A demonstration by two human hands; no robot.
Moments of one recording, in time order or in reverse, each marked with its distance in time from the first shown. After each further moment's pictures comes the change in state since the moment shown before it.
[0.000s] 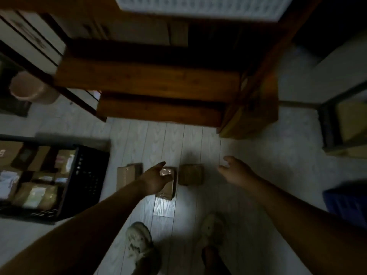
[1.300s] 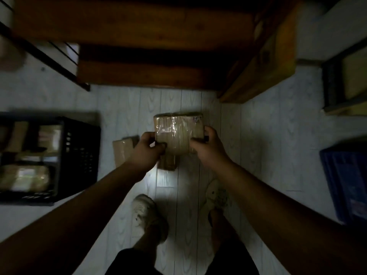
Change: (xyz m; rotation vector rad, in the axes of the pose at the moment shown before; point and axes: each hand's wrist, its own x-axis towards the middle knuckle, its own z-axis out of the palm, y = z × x) left_hand 0.019 -0.076 -0.005 -0.614 0.102 0.134; right_hand -0.024 -0.070 0.106 0.676 0.116 -0.024
